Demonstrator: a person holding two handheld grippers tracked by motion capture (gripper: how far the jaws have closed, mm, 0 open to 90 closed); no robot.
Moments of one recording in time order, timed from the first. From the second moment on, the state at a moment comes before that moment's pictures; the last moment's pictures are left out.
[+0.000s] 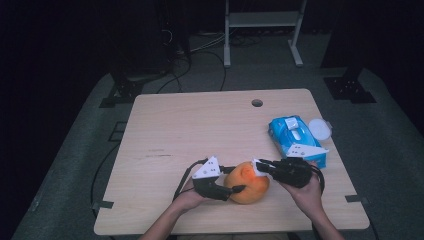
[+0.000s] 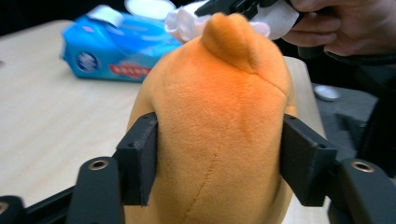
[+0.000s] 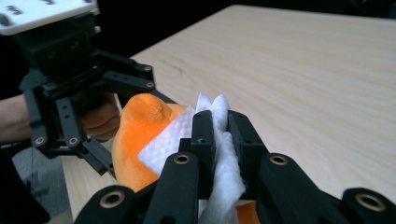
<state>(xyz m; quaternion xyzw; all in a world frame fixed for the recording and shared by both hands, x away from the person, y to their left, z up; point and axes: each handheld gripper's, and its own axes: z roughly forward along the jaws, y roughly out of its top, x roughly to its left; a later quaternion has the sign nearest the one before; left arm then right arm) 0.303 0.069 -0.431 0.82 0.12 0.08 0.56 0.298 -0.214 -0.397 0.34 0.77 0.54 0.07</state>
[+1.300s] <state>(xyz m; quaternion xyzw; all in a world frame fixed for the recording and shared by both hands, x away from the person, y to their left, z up) 0.291 0.063 -0.418 0.87 0.09 0.01 0.49 0.284 -0.286 -0.439 0.38 0.80 0.46 0.06</state>
